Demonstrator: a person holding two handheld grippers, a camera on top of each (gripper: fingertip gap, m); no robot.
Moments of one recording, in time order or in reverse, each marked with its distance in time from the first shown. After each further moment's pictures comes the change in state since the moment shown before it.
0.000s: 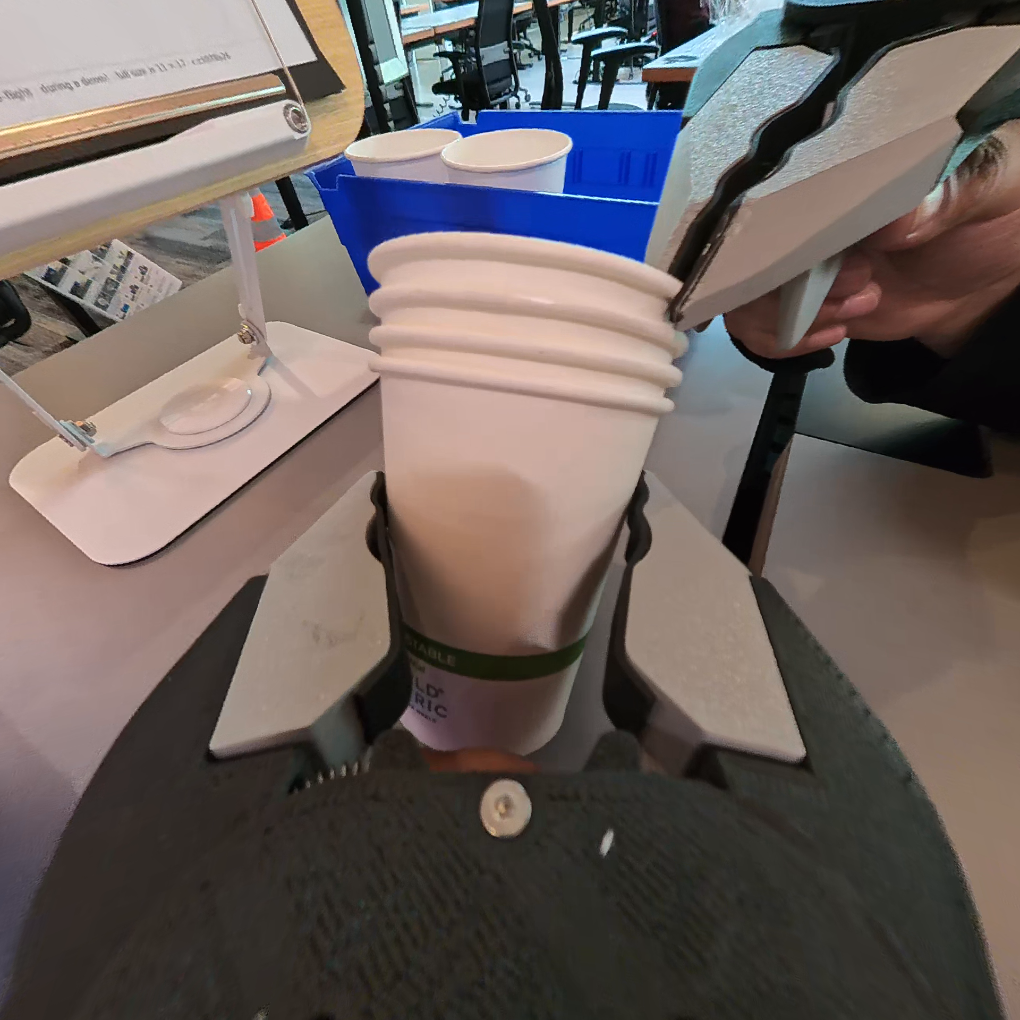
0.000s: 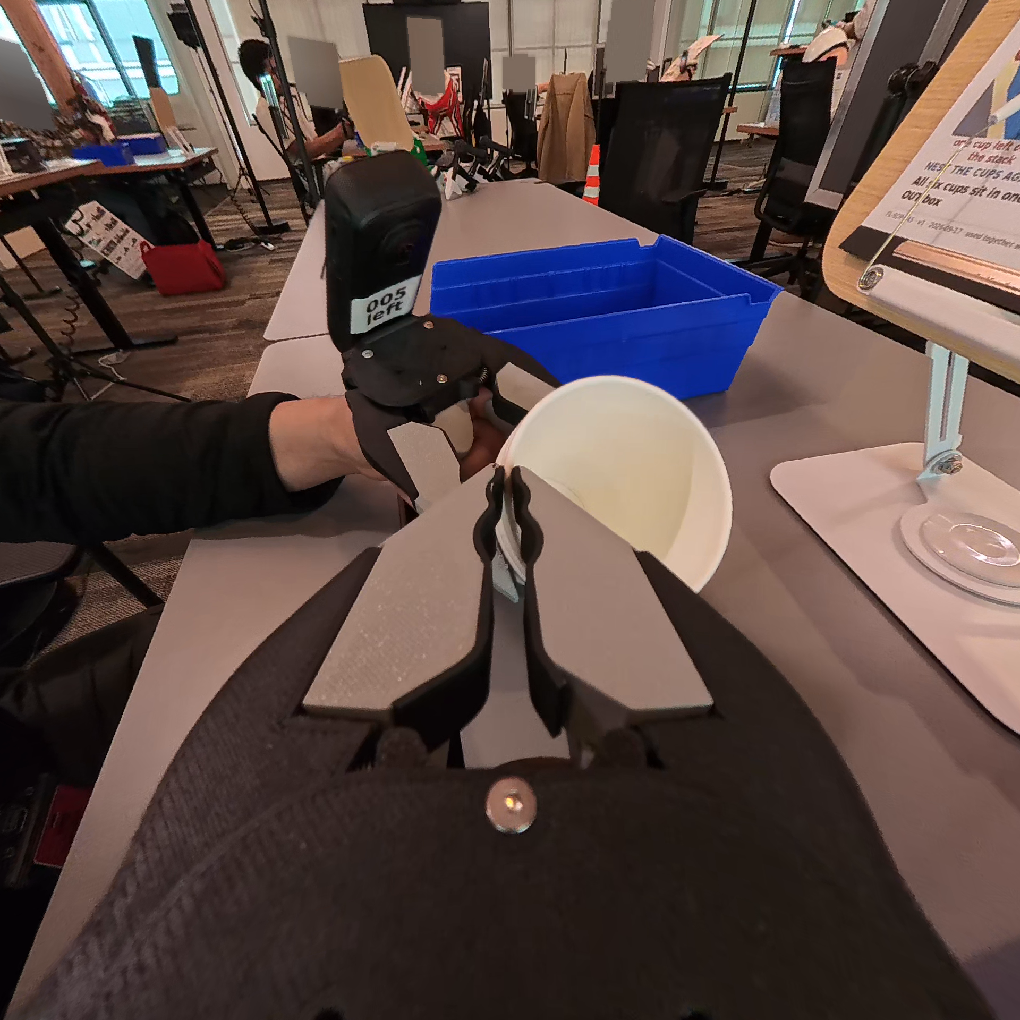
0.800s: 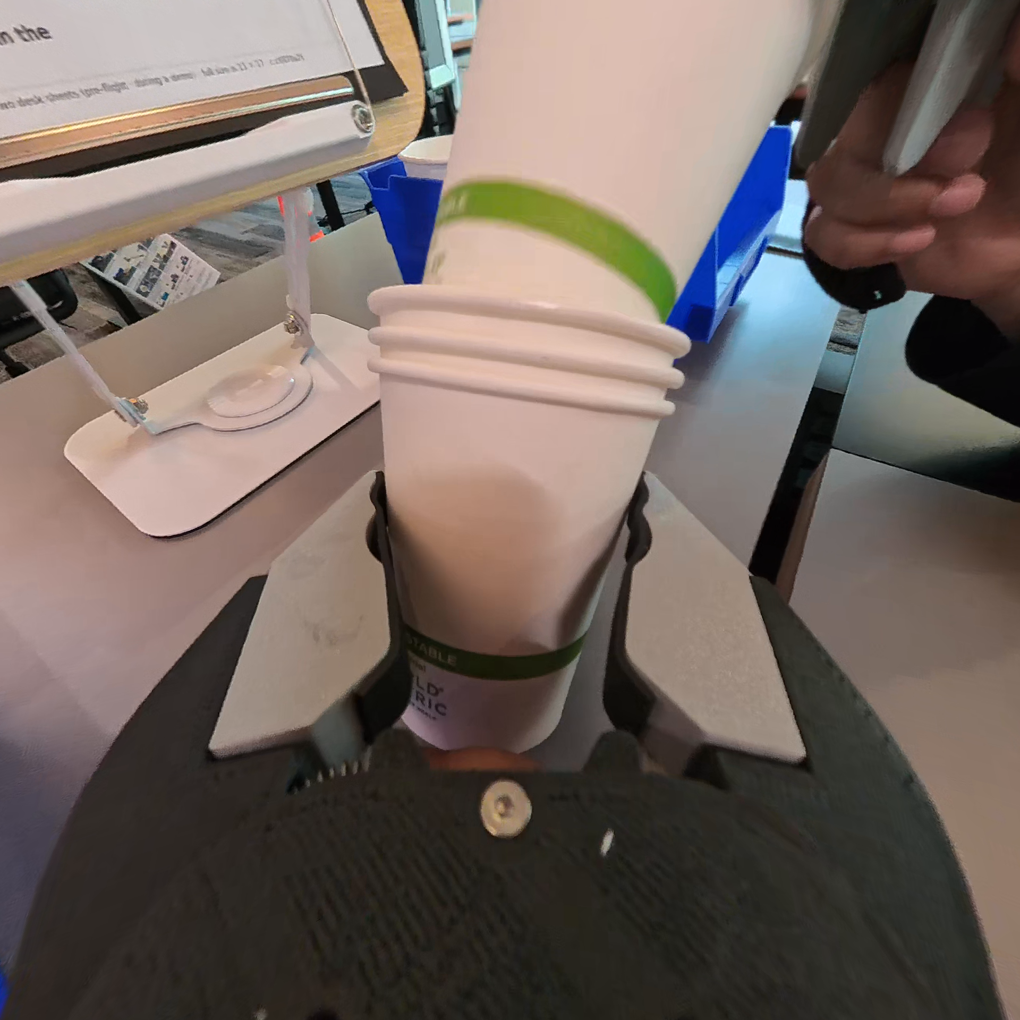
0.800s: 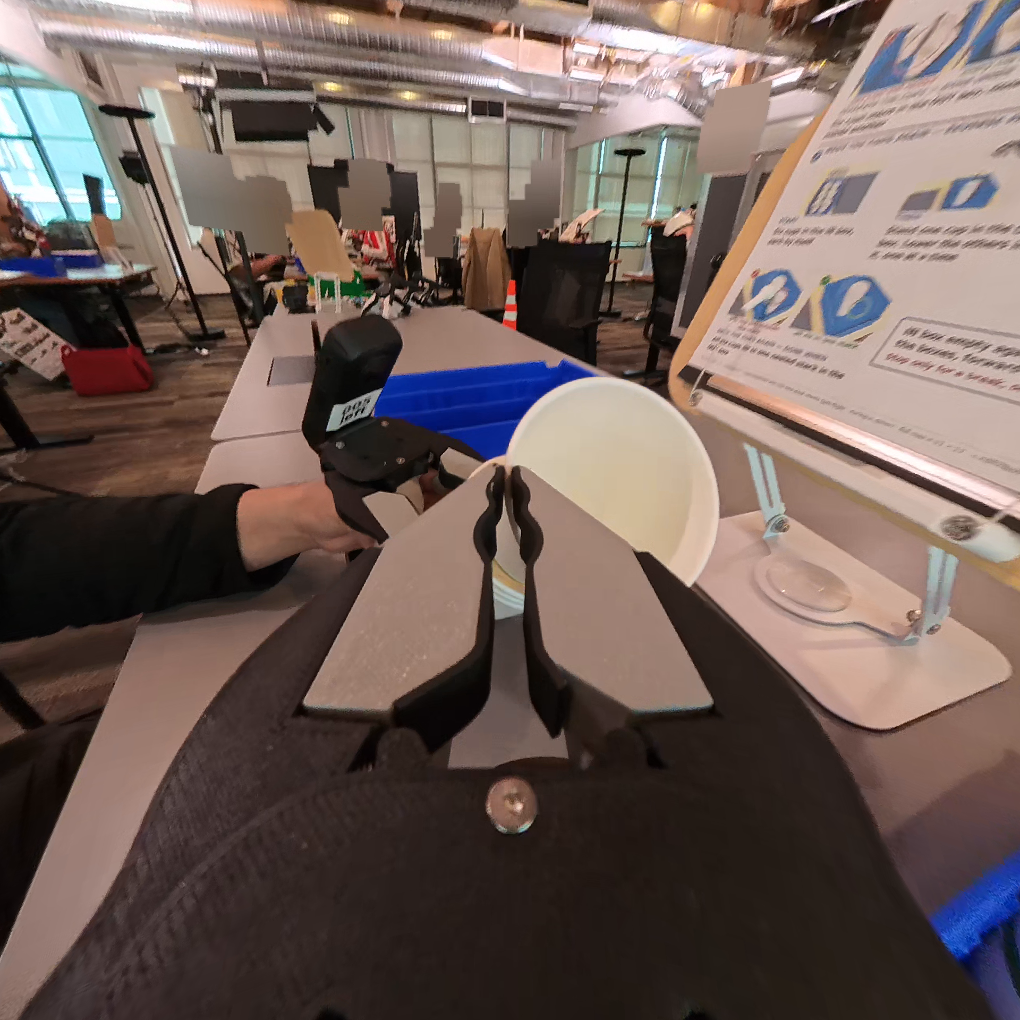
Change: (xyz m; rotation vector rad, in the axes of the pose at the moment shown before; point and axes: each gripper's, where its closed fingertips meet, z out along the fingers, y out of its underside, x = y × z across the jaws) left arm -0.017 0.000 -0.006 0.011 -0.058 -0.036; right arm 0.021 -0.047 -0.050 0.210 0.148 -0.040
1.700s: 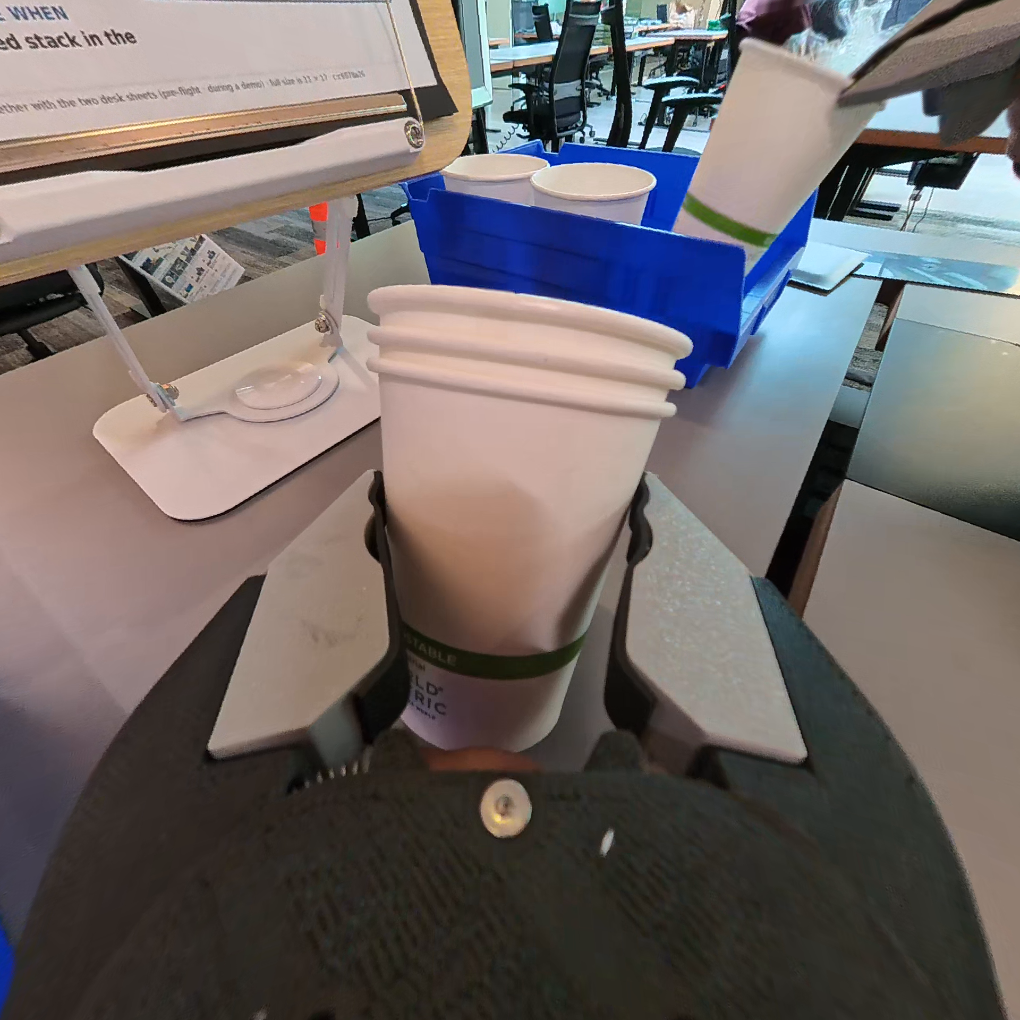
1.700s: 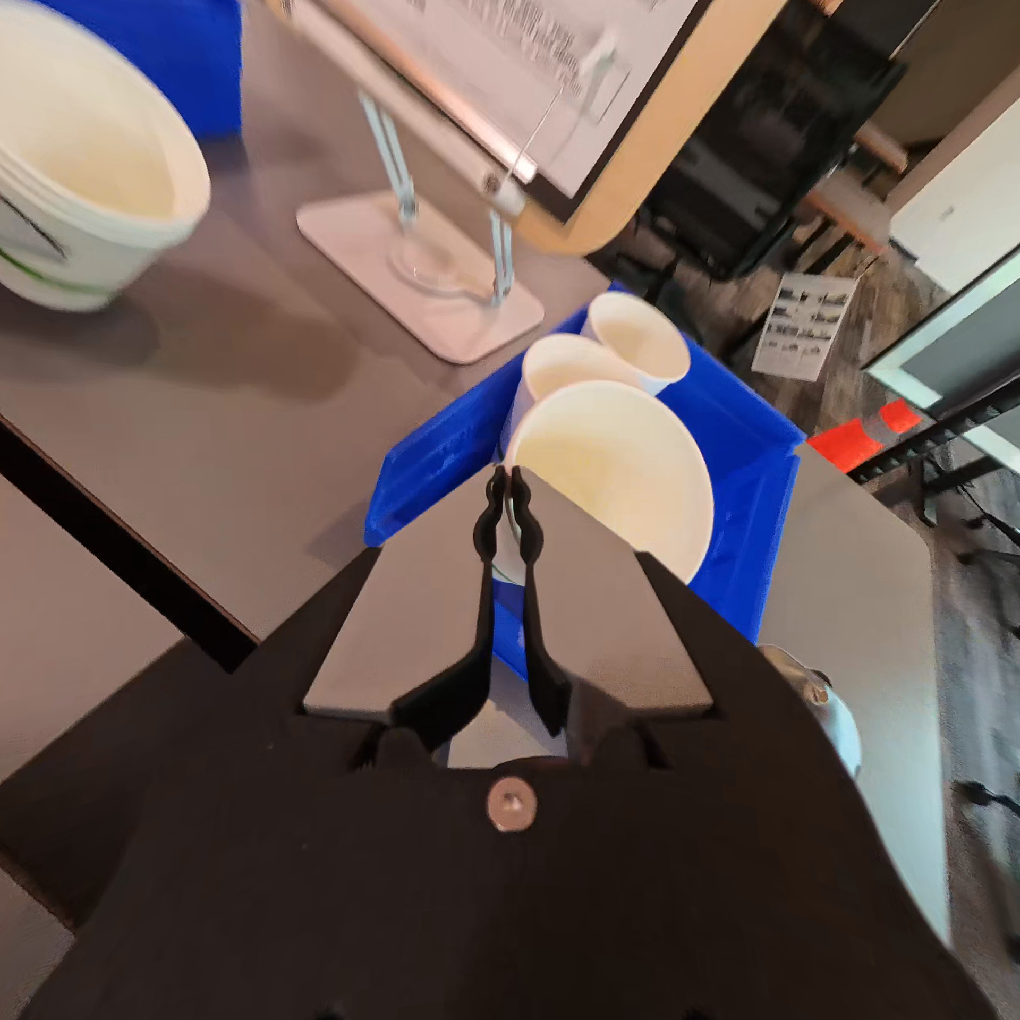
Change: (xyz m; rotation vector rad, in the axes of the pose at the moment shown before) left arm -0.011 -0.004 -0.004 0.027 -0.039 -0.056; right arm 0.096 0.033 -0.166 -0.589 0.634 -0.218
